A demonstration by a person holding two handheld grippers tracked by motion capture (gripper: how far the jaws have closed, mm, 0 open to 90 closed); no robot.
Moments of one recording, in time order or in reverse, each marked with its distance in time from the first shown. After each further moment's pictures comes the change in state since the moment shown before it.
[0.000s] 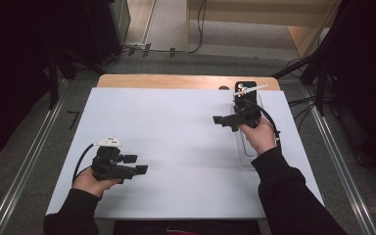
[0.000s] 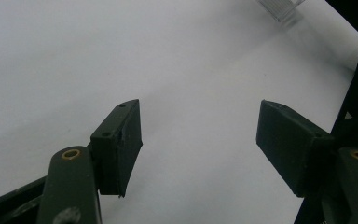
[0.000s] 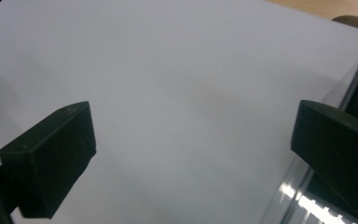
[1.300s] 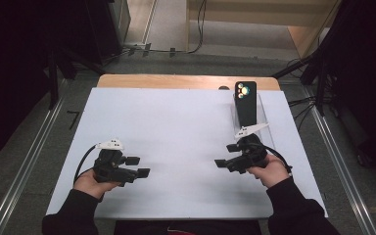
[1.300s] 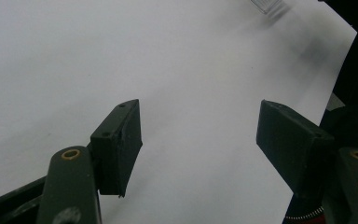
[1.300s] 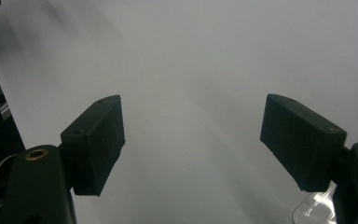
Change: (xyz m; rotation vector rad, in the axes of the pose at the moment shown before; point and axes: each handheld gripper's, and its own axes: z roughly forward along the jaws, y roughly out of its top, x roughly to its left) left arm -0.008 -0.003 0.003 0.012 -0.034 0.044; right arm 0.046 -0.090 -0.030 0.106 0.188 -0.159
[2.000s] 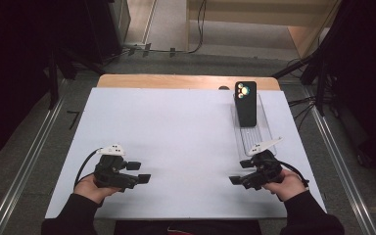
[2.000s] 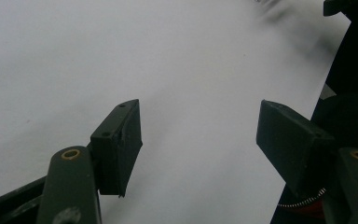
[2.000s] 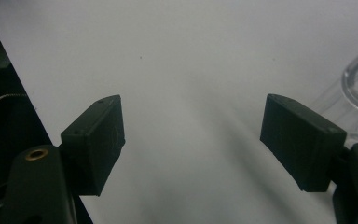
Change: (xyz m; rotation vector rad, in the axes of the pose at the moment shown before) left arm -0.005 -0.011 0.002 0.014 -0.014 0.013; right arm -0.006 -0.049 -0.016 0.082 0.009 0.014
